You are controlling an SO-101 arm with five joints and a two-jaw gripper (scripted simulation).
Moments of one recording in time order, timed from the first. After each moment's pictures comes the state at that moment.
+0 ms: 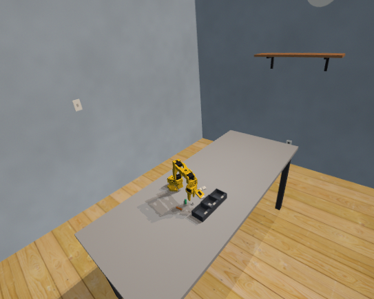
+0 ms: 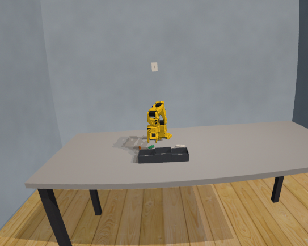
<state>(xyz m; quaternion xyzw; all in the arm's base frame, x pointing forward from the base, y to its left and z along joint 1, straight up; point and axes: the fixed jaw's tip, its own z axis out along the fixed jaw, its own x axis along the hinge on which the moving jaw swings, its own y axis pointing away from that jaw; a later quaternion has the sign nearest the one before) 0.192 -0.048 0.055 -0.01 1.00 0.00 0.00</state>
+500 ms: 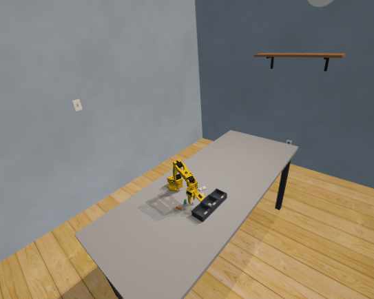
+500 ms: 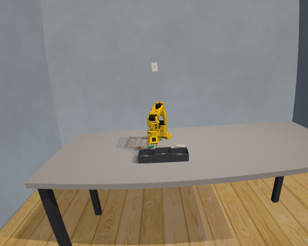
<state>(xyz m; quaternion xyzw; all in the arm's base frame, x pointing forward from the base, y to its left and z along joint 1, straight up) 0.193 -0.048 0.032 -0.01 1.00 0.00 0.00</state>
